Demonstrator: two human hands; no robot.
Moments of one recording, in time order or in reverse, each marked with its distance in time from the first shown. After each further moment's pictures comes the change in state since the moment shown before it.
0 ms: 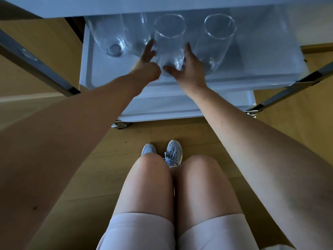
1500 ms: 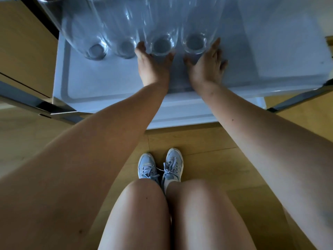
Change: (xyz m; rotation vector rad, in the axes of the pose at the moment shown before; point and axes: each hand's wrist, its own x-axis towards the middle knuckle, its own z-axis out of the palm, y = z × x) left_hand 0.087 -0.040 0.057 0.108 0.566 0.218; right_hand 0.054 0.058 0.000 -0.419 0.123 0.340
